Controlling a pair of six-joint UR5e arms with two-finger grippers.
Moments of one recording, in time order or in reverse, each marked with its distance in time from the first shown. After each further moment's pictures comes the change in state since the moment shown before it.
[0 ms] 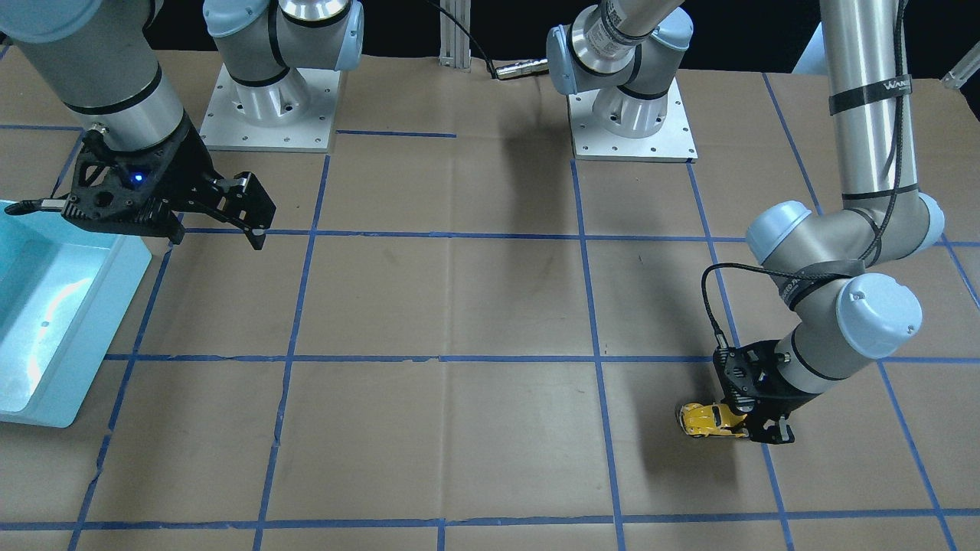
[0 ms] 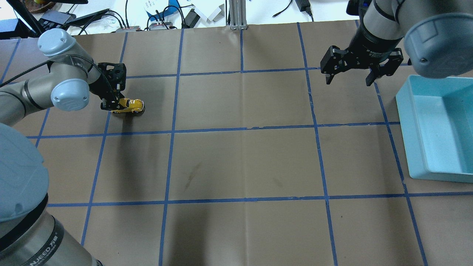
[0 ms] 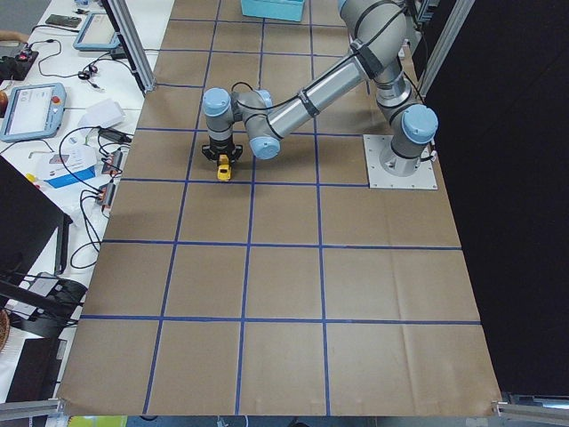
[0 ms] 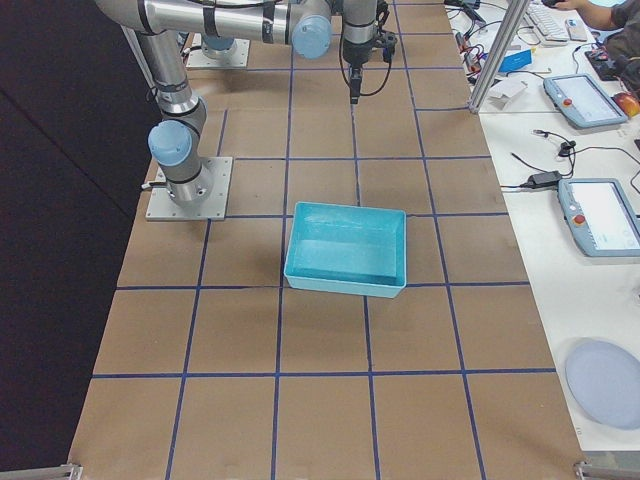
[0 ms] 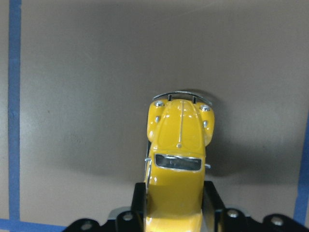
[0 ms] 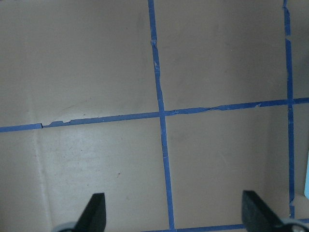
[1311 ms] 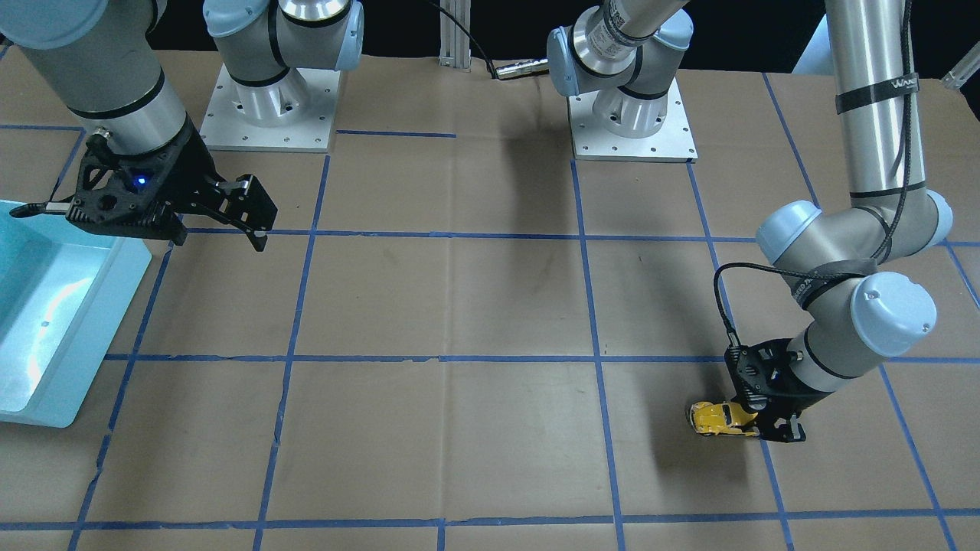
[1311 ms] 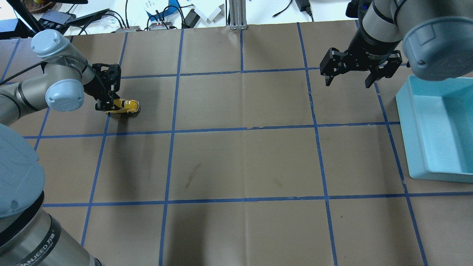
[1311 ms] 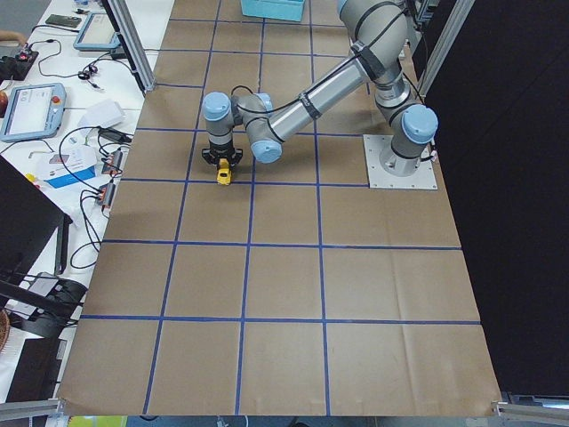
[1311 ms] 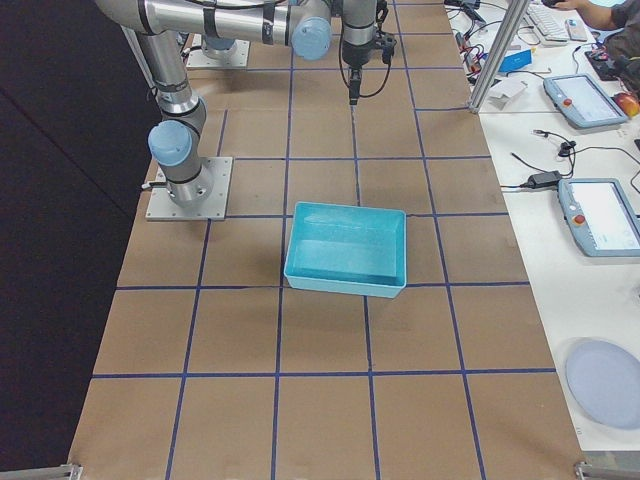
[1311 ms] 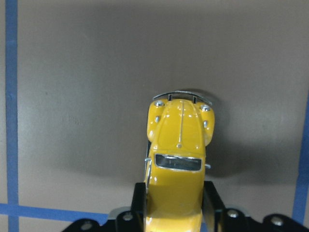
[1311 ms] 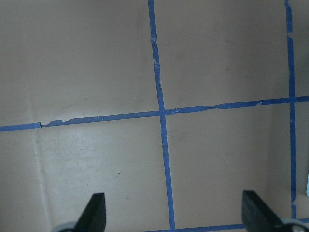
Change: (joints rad) left arm 0.025 0.000 0.000 -0.002 0.000 0.033; right arm -0.001 0.000 0.014 -0.010 0.001 0.002
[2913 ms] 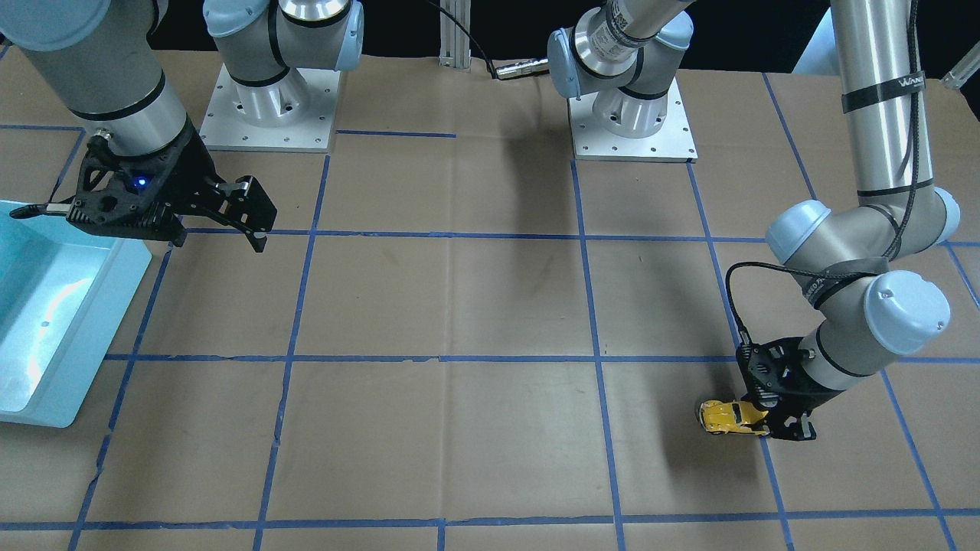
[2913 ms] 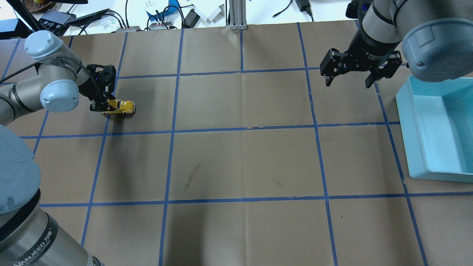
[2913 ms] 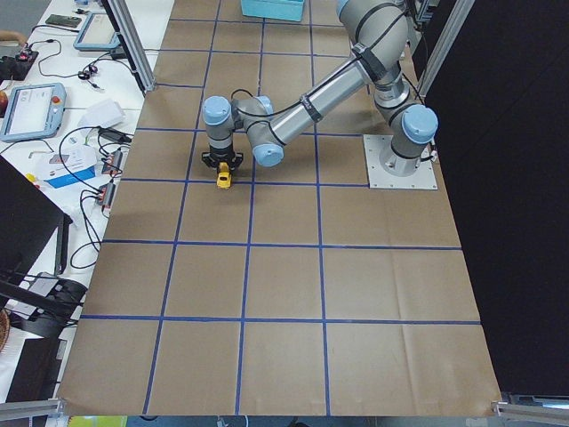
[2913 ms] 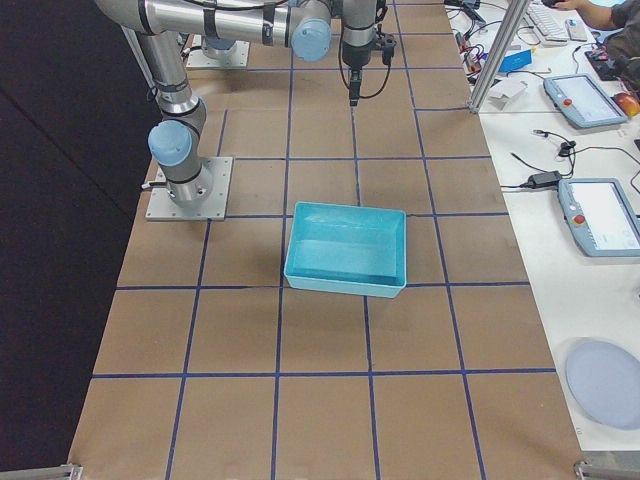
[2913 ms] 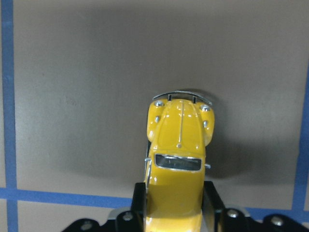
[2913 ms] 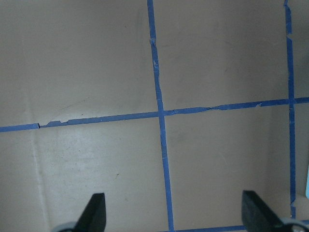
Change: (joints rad) left arm 0.024 0.000 0.000 0.000 0.000 0.036; right arm 0.000 0.000 0.003 -0.006 -0.003 -0.003
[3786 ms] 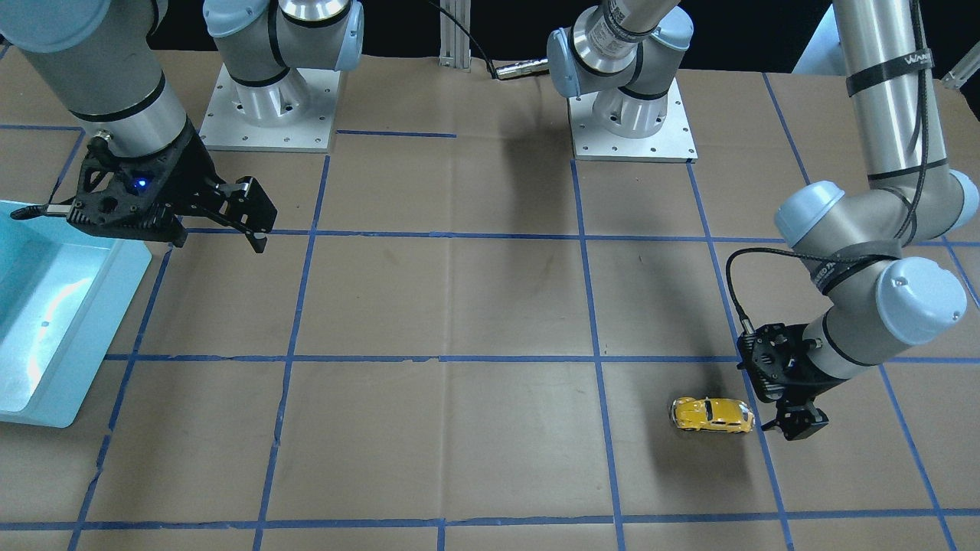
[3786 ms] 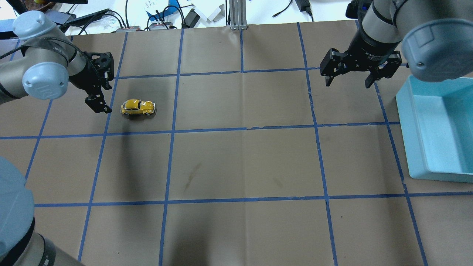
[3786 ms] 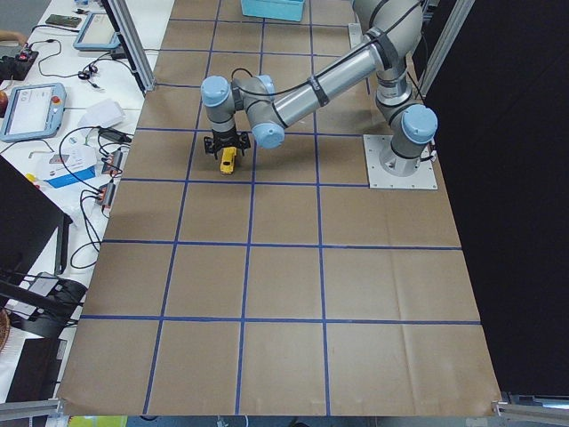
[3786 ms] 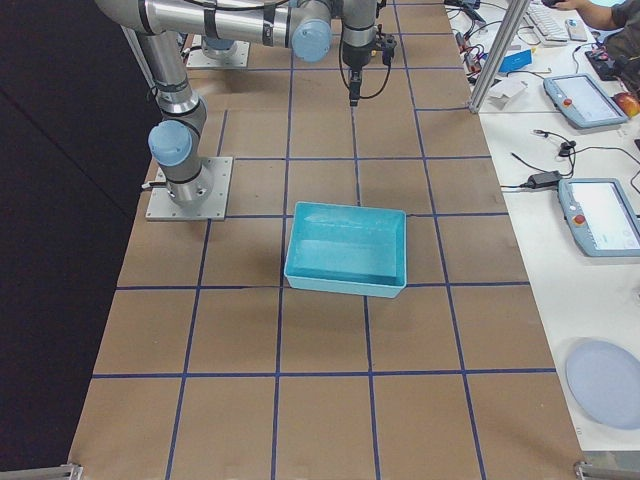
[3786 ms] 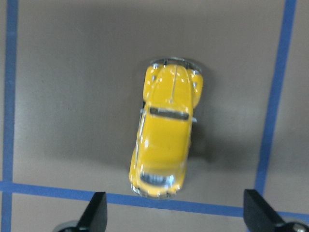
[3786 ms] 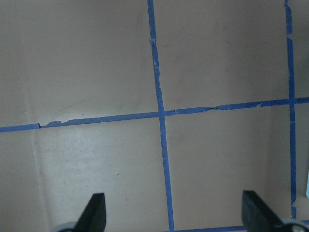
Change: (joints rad) left arm -0.057 0.153 0.036 -0.273 0.004 -0.266; right arm 0.000 0.000 0.000 -0.001 0.001 0.000
